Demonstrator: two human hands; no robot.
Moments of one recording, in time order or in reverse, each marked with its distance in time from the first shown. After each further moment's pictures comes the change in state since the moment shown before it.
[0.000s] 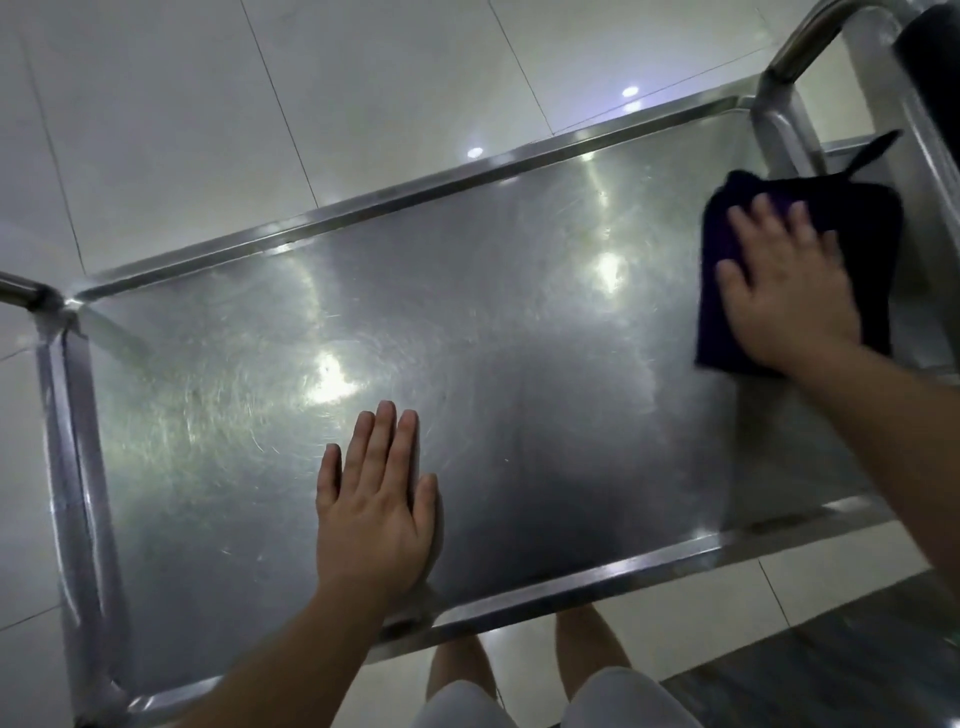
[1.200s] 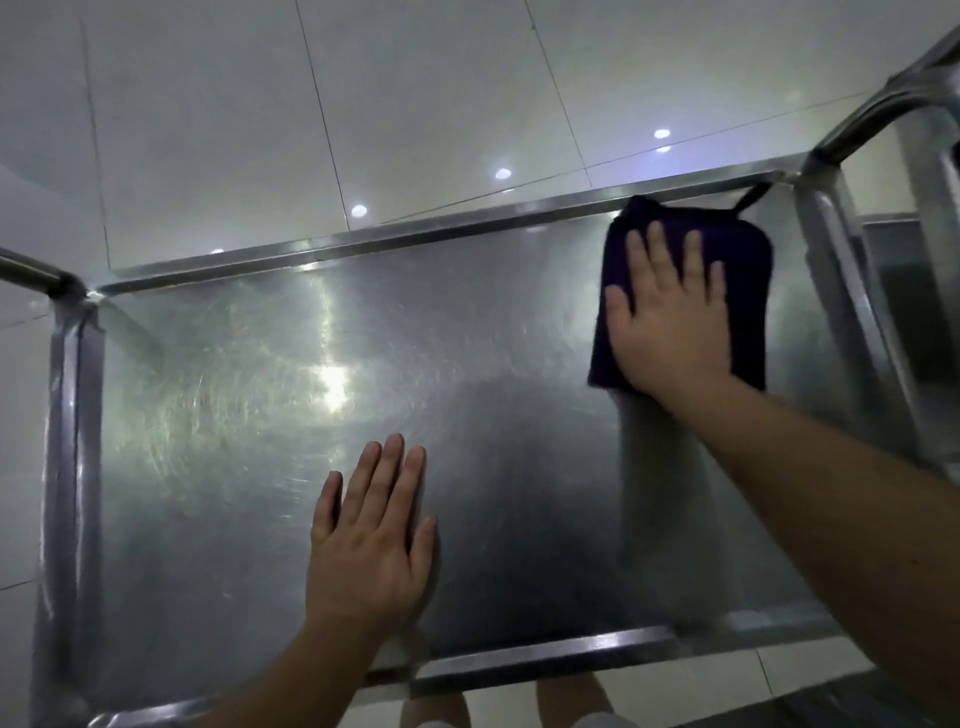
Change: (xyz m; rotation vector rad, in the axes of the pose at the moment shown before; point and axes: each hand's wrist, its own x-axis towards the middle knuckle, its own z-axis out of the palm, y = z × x) left_hand 0.003 -0.006 0.006 0.005 -0.042 -0.013; right_hand 0.030 -0.130 0.003 -0.007 -0.001 -0.115
